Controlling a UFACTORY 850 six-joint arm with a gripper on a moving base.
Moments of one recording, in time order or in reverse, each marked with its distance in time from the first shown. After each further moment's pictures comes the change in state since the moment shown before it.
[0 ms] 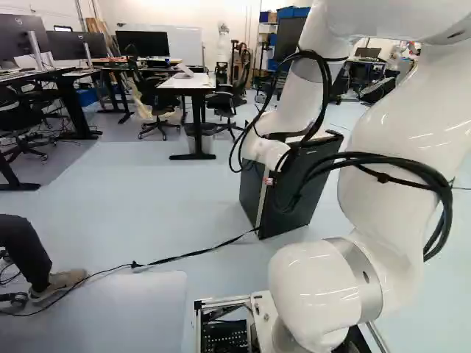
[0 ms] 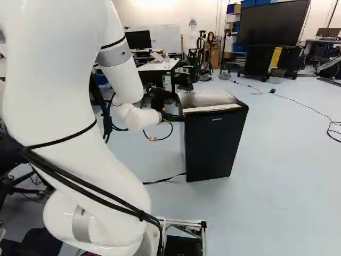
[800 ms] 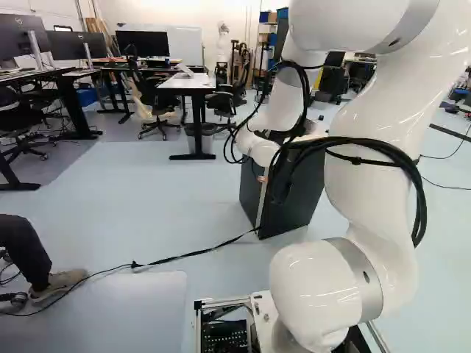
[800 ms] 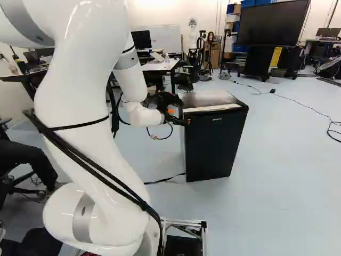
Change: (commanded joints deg) arm 0.7 -9.4 -6.5 14.3 1.4 0.0
